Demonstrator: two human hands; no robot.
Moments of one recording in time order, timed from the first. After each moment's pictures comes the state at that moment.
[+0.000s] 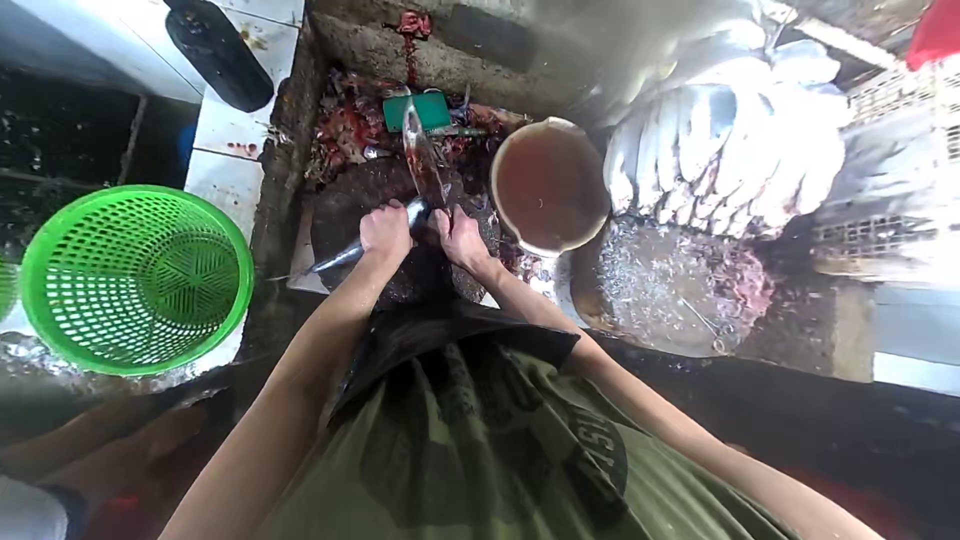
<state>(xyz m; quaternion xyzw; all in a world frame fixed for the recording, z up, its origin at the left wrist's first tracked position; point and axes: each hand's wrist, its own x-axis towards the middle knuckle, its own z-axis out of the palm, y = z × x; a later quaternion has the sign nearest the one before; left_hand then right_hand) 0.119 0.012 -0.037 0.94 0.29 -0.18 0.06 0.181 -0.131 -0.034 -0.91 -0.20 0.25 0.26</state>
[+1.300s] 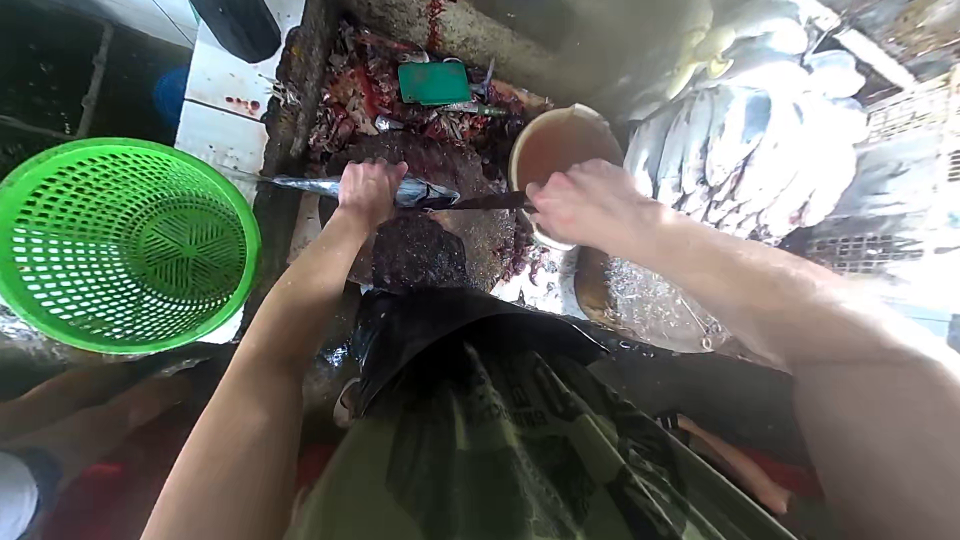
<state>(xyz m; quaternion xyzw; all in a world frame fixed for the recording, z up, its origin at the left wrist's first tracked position) 0.111 0.102 -0.036 0.97 0.14 -0.19 0.10 0.234 -0.150 0.147 -0.78 -0.51 0.20 -0.31</state>
